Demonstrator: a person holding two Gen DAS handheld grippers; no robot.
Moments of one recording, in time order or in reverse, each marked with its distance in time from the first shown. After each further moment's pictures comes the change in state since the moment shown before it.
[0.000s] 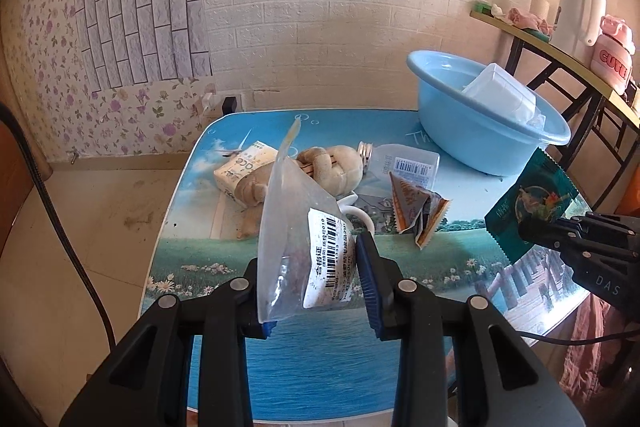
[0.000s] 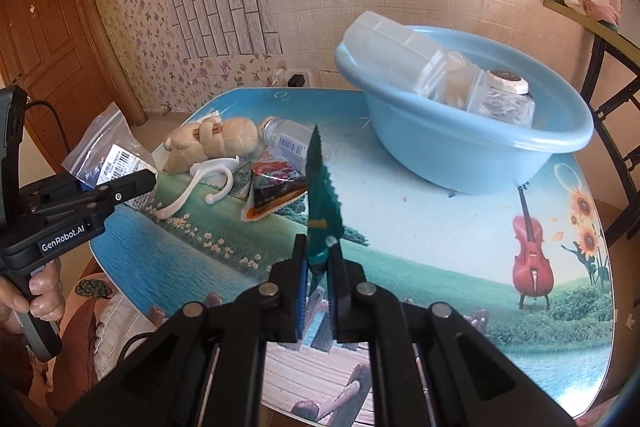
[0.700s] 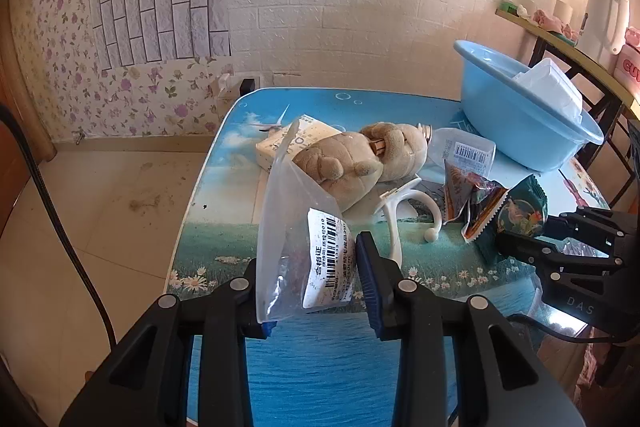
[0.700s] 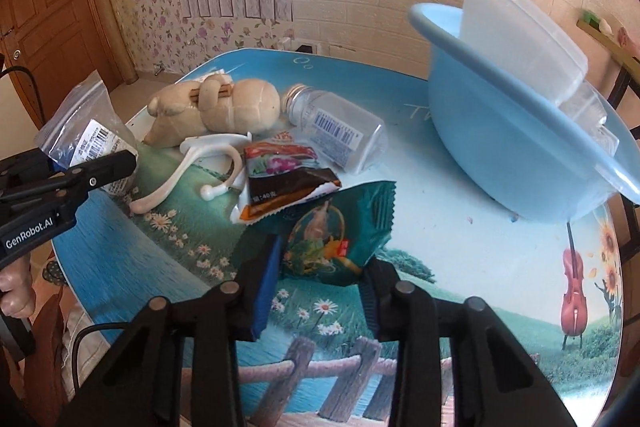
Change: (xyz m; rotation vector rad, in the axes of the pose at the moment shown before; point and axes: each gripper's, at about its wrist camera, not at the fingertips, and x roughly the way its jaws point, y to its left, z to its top) left arm 0.026 0.047 -0.012 -0.051 0.033 0.022; right arm 0.066 0.035 0.011 -0.117 0.111 -0.057
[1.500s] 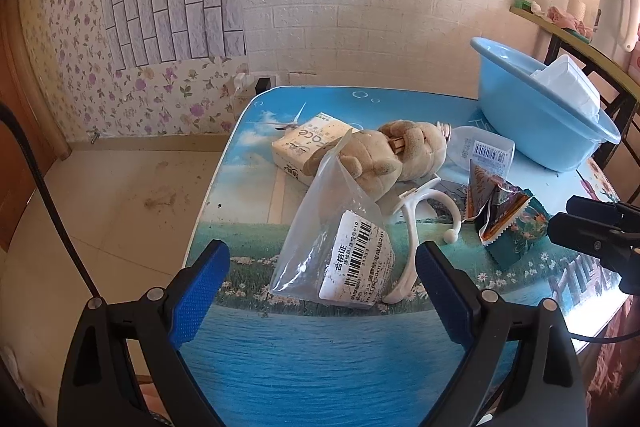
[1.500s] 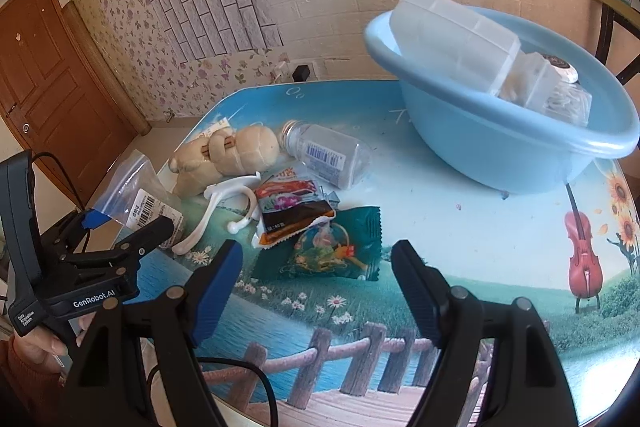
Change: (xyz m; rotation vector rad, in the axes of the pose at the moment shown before) left arm 0.006 0.000 -0.001 -0.001 0.007 0.062; right arm -0.024 -0.020 0.007 0.207 -0.034 0.104
